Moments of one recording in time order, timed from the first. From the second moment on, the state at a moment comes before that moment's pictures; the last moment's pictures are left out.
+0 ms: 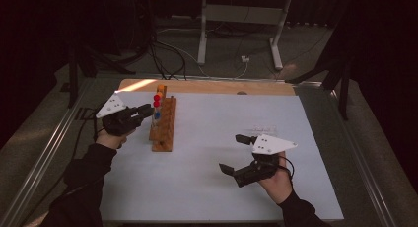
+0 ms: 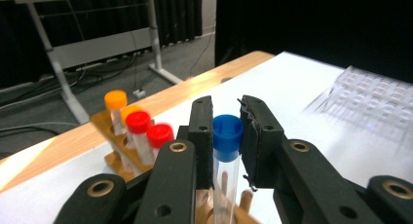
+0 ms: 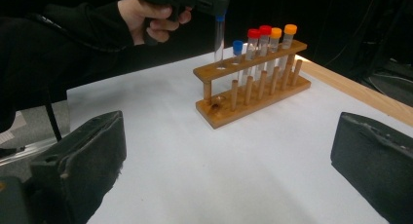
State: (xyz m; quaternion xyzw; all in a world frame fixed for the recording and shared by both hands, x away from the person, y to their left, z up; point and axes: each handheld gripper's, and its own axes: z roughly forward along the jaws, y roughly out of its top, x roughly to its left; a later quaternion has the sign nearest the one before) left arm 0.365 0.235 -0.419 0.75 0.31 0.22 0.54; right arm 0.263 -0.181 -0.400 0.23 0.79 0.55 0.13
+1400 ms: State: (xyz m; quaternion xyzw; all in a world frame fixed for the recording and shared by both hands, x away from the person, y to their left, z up) left arm 0.321 0.238 -0.436 0.76 0.29 0.16 0.55; right arm 0.262 -0.186 -0.405 0.24 0.79 0.55 0.13
